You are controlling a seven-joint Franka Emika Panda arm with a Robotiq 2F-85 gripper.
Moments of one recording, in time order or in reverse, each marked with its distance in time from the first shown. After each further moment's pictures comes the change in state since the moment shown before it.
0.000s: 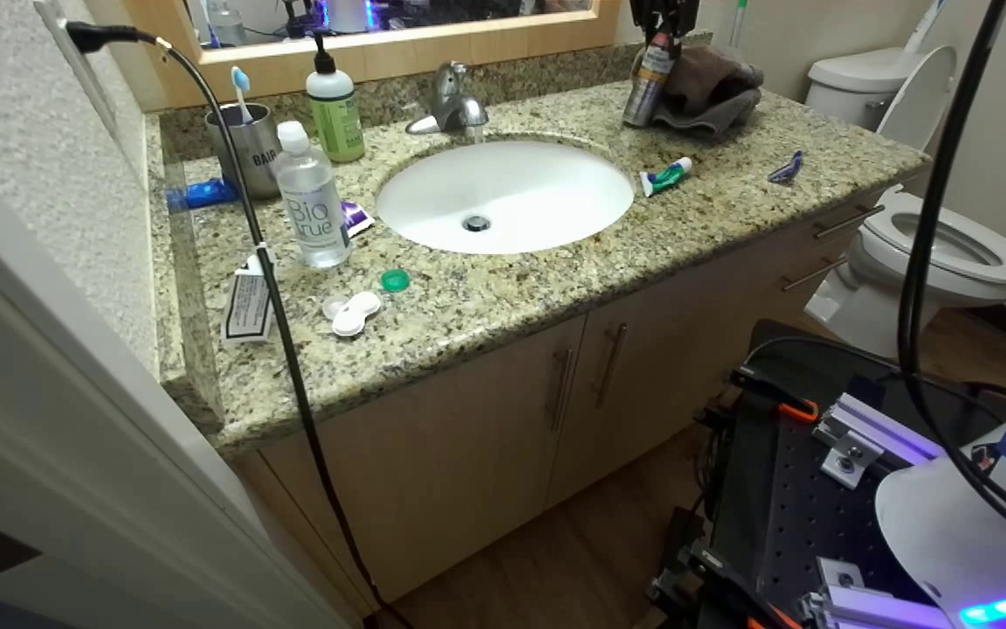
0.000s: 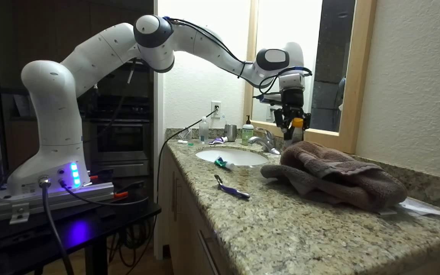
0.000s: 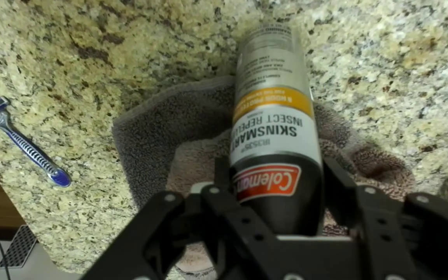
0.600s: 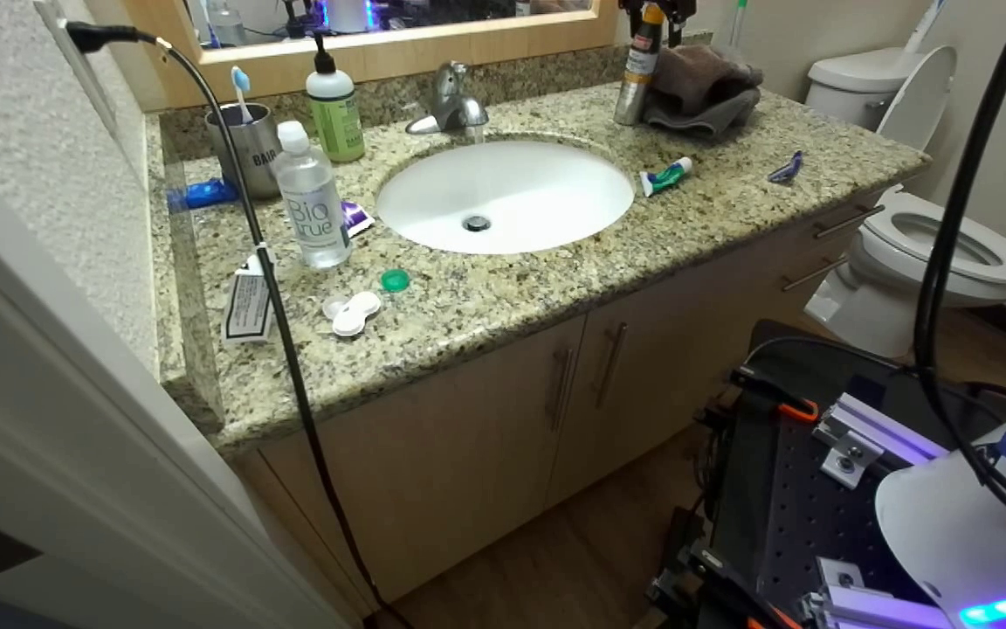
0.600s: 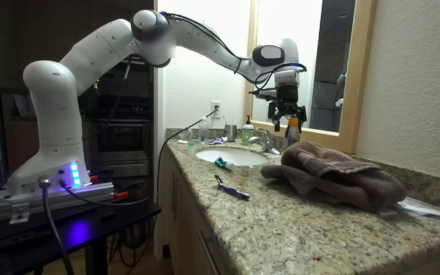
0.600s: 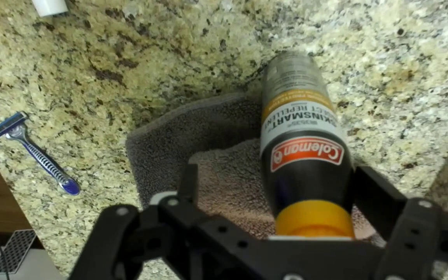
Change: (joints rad) arm 0.039 -0.065 0.006 -0.068 0.001 0.001 0.000
